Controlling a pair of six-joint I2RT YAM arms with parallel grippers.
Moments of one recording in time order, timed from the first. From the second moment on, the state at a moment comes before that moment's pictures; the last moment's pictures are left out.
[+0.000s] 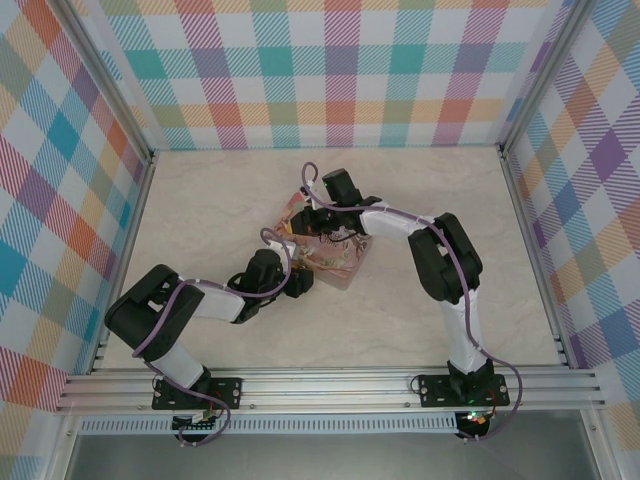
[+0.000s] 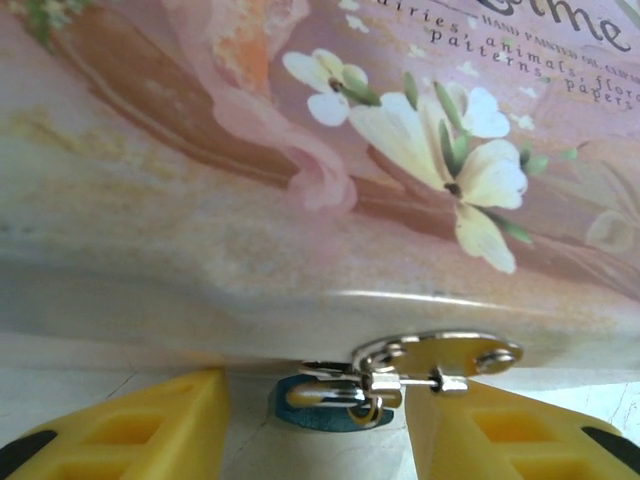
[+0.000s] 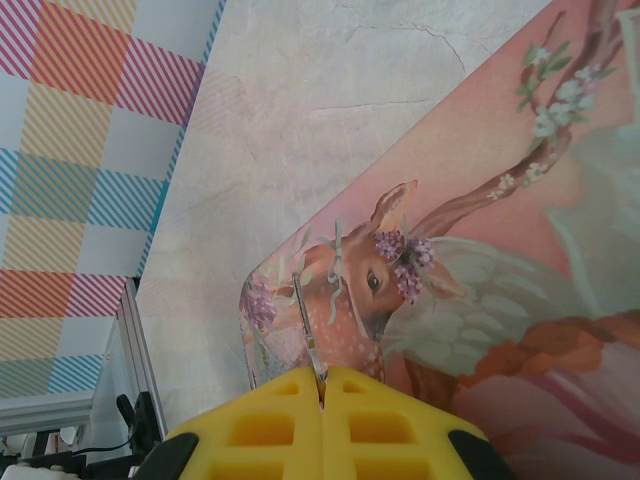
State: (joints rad) left arm -0.61 1.61 0.46 0.57 0.12 -0.37; right arm 0.62 2.14 1.53 -0.14 -0.74 0.52
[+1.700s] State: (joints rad) left arm -0.63 1.64 0.48 0.57 0.13 -0.48; right arm 0.62 2.13 1.51 -0.11 -0.73 0.52
